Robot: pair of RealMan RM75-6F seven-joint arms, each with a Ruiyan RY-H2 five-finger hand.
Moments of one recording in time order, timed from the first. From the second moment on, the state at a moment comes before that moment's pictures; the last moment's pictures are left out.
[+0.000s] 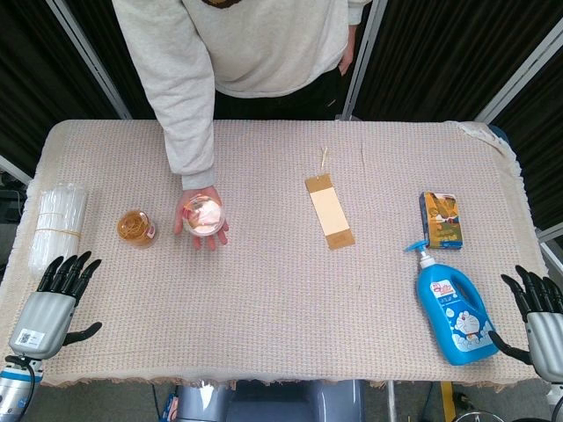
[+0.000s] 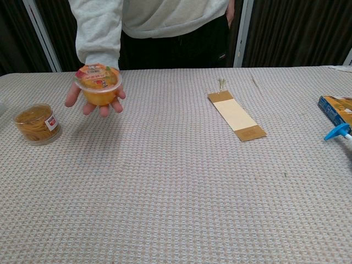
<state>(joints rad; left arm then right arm) -0.11 -1.13 0.04 -1.79 1.61 1.45 0.29 -0.02 -1.04 0.02 -1.64 -1.55 1.54 0.02</state>
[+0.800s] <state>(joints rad) -0.17 -1.10 -0.02 -1.89 1.52 1.37 0.31 -0.01 -1.04 0.02 -1.64 -1.54 1.52 0.02</state>
